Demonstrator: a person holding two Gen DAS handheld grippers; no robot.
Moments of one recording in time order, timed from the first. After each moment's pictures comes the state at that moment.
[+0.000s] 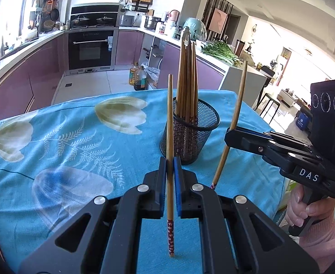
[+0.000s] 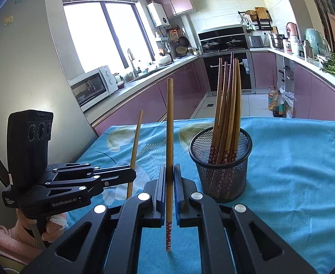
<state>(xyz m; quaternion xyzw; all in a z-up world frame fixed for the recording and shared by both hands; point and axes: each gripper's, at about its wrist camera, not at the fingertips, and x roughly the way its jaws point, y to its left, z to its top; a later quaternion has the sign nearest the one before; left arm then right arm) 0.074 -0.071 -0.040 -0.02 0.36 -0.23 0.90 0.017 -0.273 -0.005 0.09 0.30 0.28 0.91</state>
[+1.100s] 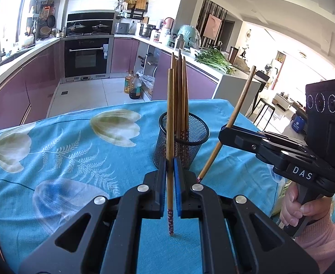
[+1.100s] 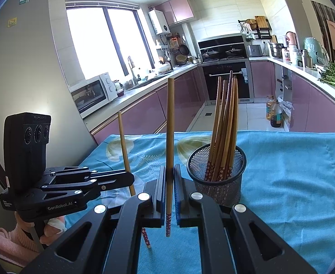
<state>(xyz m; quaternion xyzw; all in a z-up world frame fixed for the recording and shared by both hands) 0.073 -0.075 -0.021 -0.02 0.33 -0.25 0.91 0.018 -0.277 0.010 0.08 0.27 0.27 0.92</state>
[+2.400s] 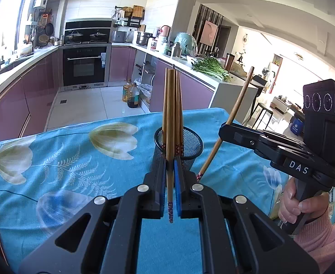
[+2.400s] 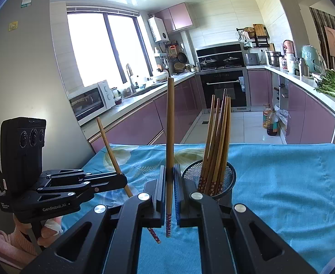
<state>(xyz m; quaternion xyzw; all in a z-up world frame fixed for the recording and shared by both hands) 0.070 -0.080 0.002 -0.02 0.31 -0.25 0.92 0.021 -0.285 0.025 0.08 0.25 0.26 0.93</state>
